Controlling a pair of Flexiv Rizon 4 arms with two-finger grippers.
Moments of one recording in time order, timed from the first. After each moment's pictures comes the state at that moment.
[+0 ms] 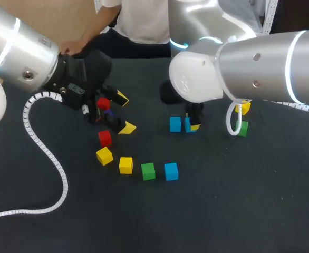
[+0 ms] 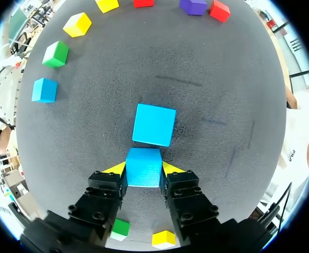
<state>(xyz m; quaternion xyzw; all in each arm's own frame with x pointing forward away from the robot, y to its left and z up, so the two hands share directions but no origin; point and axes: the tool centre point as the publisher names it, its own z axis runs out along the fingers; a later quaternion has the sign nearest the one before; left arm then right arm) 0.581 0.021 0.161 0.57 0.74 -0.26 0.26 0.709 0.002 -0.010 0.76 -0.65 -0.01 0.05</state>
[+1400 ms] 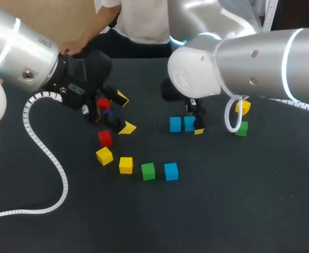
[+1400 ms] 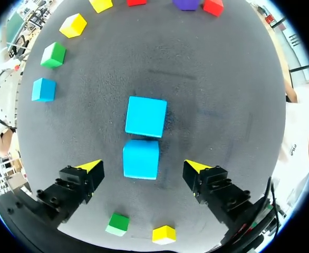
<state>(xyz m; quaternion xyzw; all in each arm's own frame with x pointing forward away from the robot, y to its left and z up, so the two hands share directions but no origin) 0.581 0.021 0.161 0.57 0.74 -0.26 0.26 0.715 -0.005 -0.003 0.75 -0.66 -0.01 0.06</state>
